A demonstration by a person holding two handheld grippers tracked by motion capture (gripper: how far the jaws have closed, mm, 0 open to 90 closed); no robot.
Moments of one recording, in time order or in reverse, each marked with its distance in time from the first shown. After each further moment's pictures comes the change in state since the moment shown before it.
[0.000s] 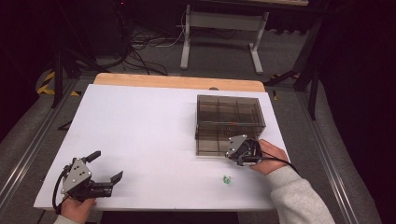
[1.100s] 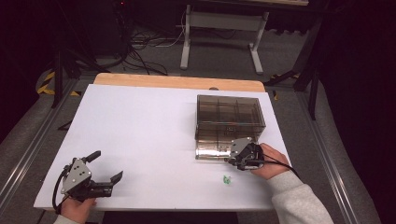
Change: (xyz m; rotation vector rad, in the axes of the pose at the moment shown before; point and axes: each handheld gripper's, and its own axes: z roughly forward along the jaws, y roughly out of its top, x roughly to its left) left arm 0.001 0.000 0.000 0.000 0.001 0.003; right arm 0.010 -0.006 -0.007 -0.064 0.031 0.051
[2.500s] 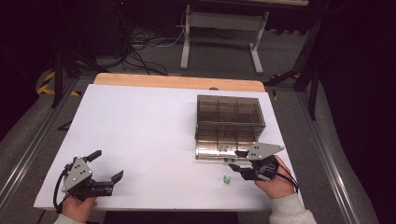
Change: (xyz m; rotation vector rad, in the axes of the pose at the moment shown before) left arm 0.000 0.001 0.002 0.003 -0.003 -0.014; right arm 0.035 -0.014 -0.051 -0.354 -0.054 0.299
